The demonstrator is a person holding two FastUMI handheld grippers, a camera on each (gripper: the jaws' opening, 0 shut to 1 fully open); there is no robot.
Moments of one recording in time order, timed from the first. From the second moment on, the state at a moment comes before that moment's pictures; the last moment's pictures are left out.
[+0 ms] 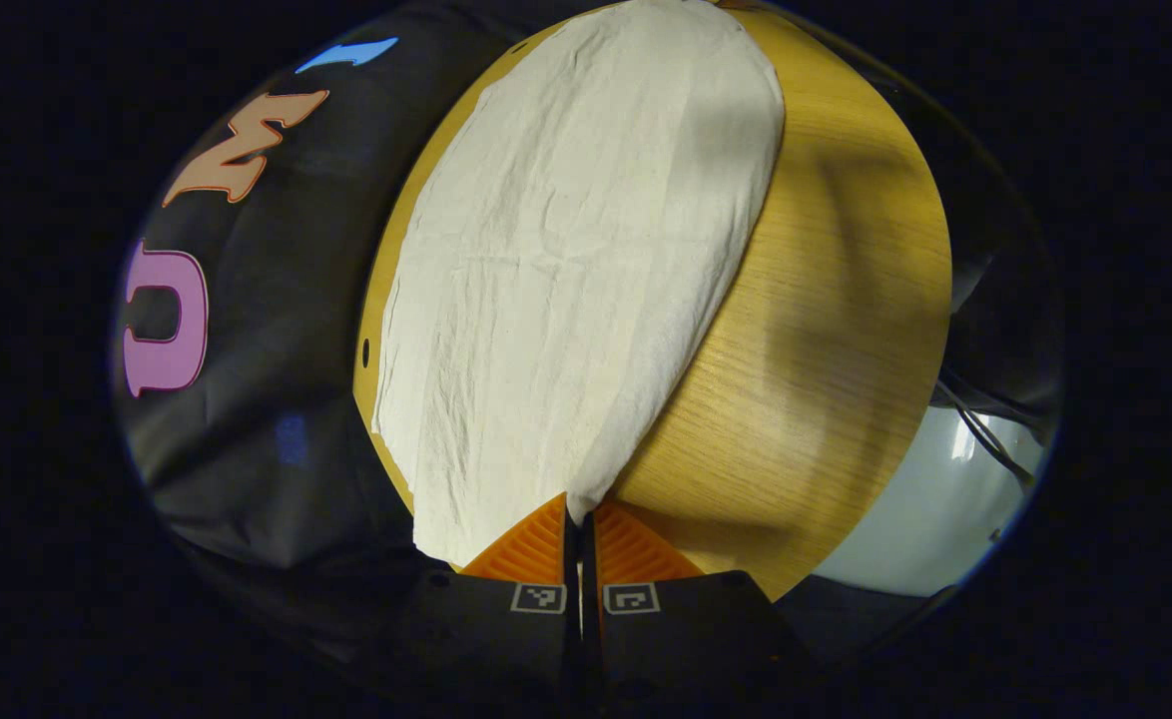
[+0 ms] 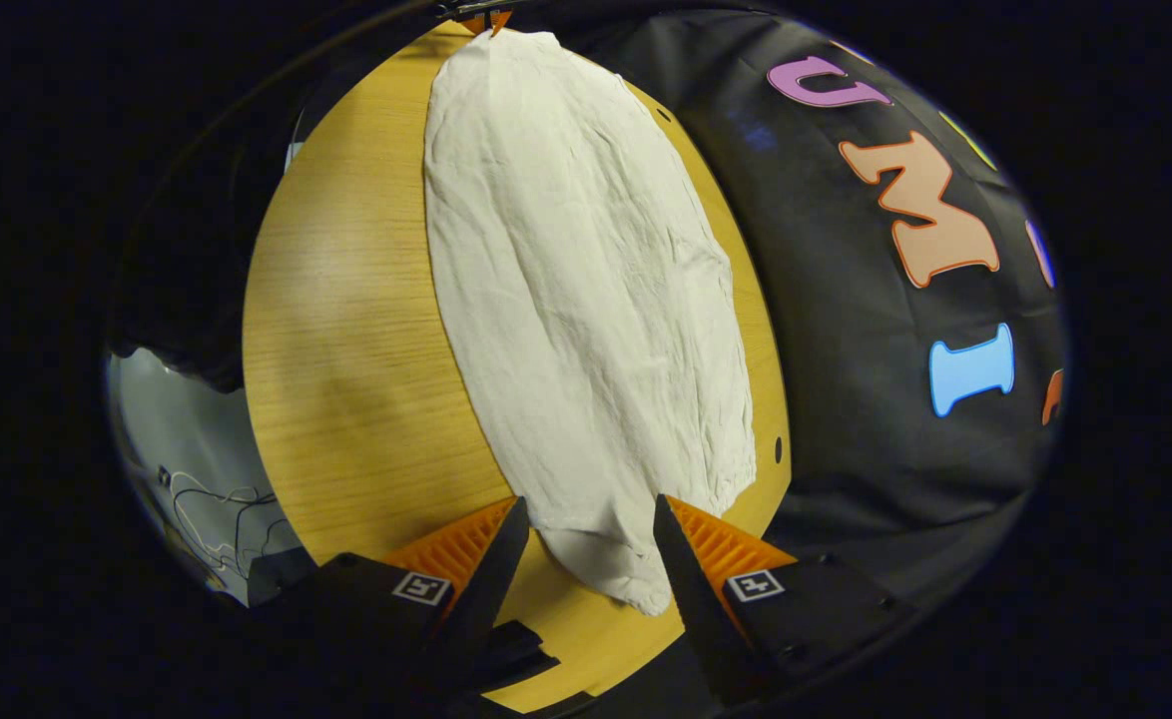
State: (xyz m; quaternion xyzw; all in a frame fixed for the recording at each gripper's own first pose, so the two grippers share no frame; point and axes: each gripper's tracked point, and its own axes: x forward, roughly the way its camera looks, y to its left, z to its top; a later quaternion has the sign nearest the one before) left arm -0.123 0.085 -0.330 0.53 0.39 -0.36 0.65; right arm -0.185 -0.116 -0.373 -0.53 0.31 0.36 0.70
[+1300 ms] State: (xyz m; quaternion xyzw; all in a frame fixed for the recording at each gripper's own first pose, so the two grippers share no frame) left arm -0.062 0.086 -0.274 0.51 0.39 -0.27 0.72; right arm -0.123 -0.111 -0.333 -0.50 0.29 0.30 0.76
